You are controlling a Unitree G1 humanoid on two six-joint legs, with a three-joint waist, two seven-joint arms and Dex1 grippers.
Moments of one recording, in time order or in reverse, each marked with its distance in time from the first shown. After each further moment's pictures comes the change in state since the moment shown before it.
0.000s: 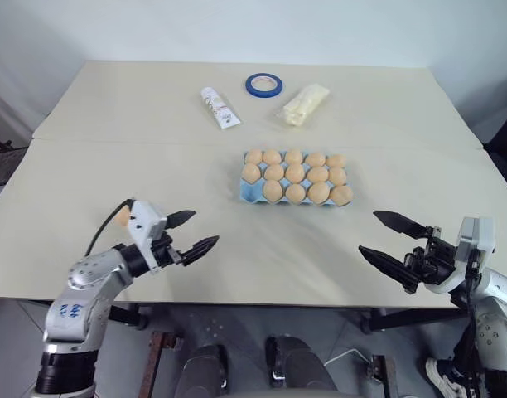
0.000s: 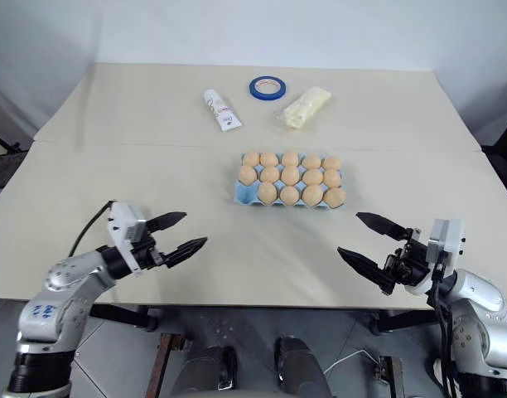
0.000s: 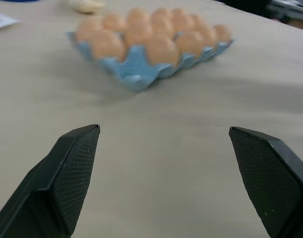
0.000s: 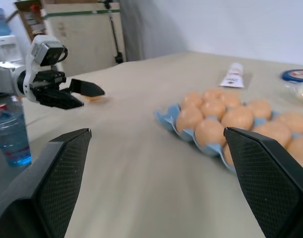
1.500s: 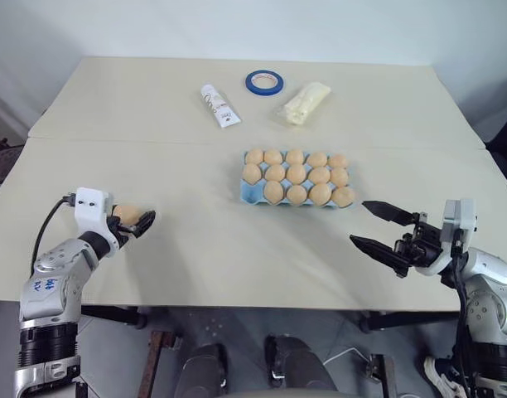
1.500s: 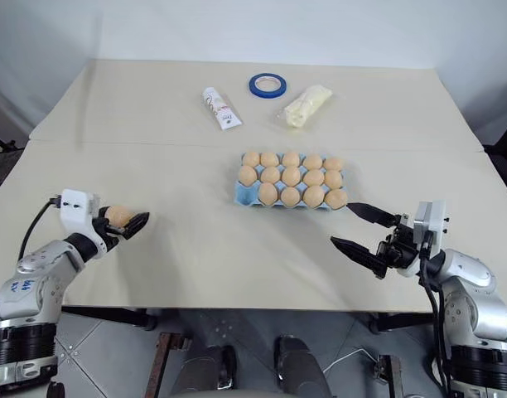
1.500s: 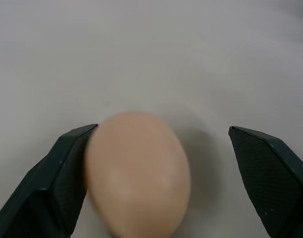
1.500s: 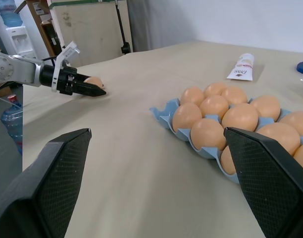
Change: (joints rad) left arm -0.191 0.044 0.057 0.394 0.120 0.064 0.303; right arm -0.117 -0.011 0.049 0.092 -0.059 0.033 0.027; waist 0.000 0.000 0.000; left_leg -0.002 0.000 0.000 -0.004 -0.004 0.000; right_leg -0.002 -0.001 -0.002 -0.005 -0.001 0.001
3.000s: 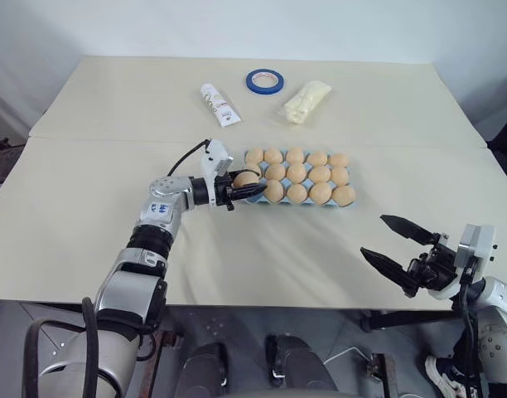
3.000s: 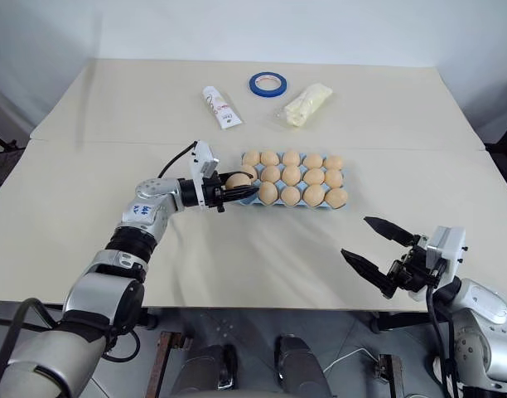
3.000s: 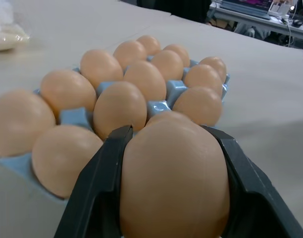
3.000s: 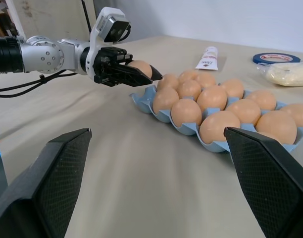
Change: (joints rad) left arm -0.729 -0.297 -0.343 0.842 0.135 -0.503 -0.606; right arm 0.232 0.039 -0.079 -0.161 0.001 -0.080 -0.133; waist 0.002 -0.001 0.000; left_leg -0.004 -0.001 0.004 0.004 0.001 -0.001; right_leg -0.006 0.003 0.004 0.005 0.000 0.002
